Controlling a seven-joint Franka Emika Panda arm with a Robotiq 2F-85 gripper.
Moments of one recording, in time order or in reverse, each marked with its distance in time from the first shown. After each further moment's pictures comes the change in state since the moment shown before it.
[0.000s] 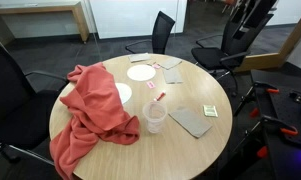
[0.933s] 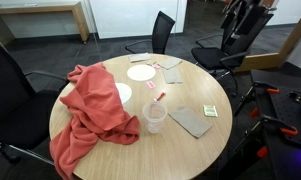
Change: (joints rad) arm 0.020 0.098 -0.038 0.013 0.000 0.107 -0.111
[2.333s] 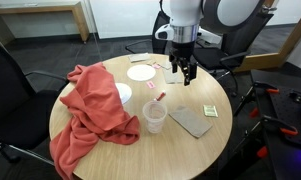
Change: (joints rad) arm 0.025 0.832 -0.090 0.493 0.012 0.056 -0.622
